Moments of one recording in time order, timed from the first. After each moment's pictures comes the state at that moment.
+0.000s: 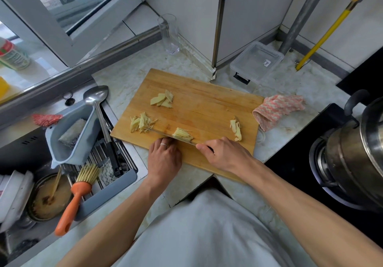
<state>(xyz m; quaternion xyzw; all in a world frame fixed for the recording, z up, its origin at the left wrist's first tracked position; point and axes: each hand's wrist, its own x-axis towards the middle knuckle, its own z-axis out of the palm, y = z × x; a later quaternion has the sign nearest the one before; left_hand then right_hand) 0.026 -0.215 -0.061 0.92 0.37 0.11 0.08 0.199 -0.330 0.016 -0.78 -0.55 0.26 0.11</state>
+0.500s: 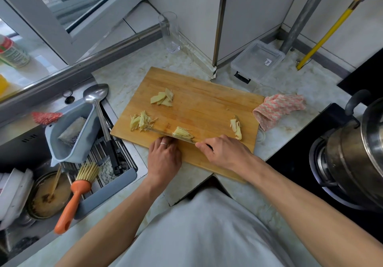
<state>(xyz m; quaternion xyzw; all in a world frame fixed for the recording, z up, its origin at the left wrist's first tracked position) 0.026 -0.215 -0.063 0.92 0.37 0.11 0.09 0.201 -0.326 0.019 -0.78 -0.57 0.25 0.09</state>
